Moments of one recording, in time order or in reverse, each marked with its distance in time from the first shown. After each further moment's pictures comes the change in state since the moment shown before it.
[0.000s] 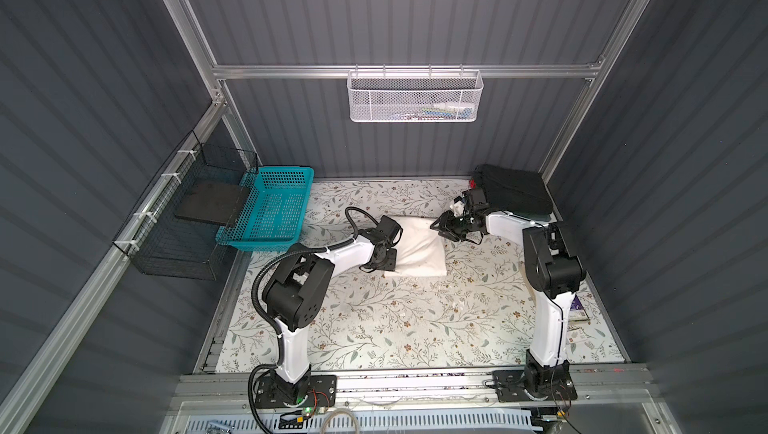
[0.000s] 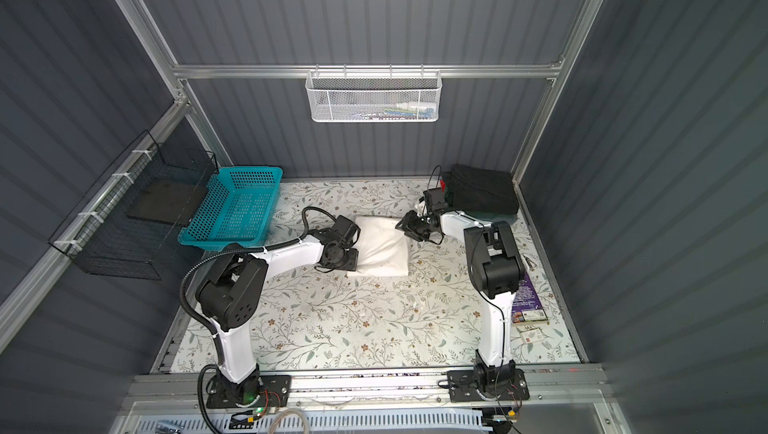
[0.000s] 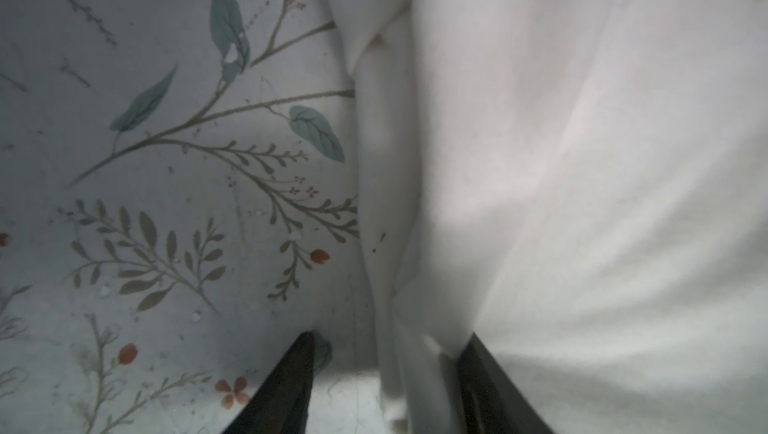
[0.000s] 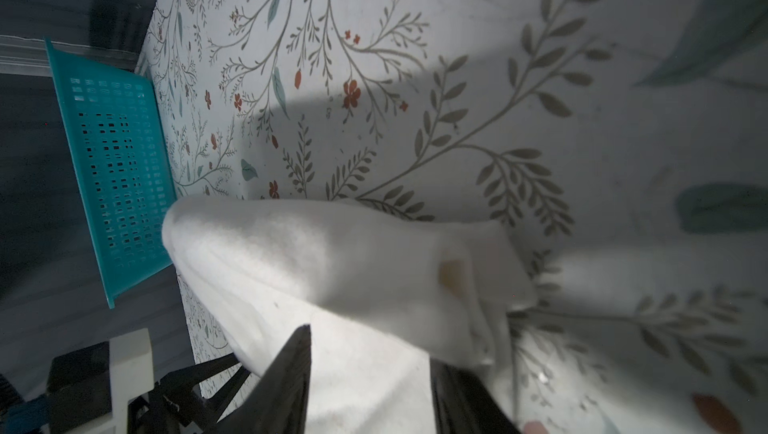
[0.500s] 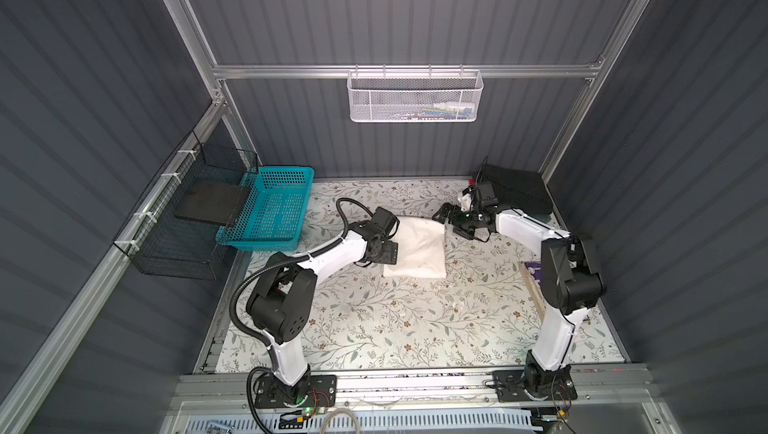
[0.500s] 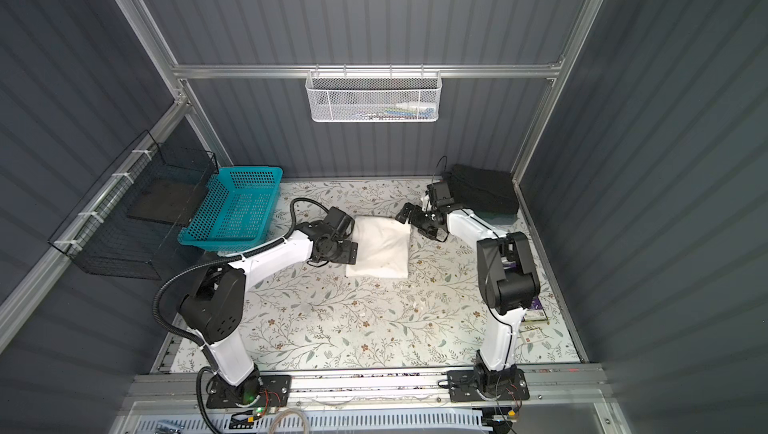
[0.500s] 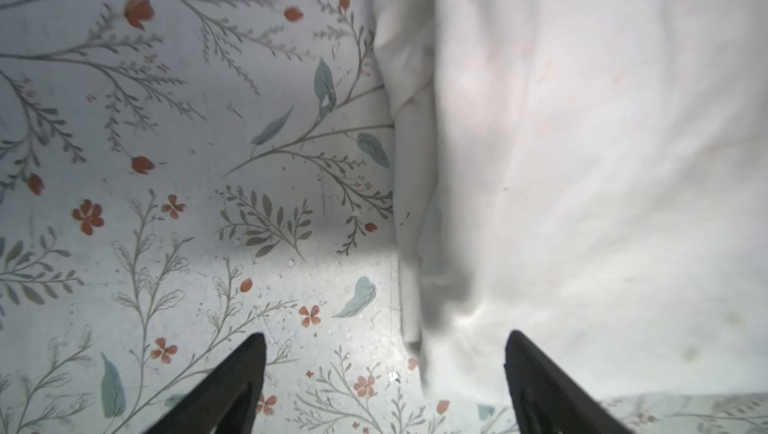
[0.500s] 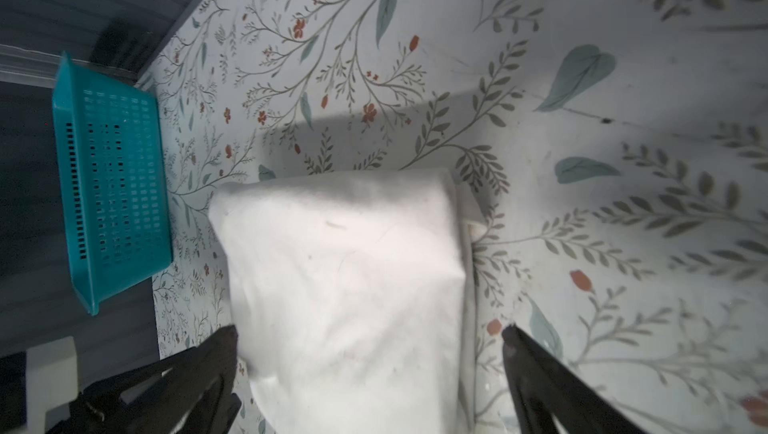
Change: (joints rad) left arm 0.001 -0.146 0.043 -0.114 -0.050 -0.005; right arm 0.009 -0.222 -0.069 -0.087 0.148 -0.045
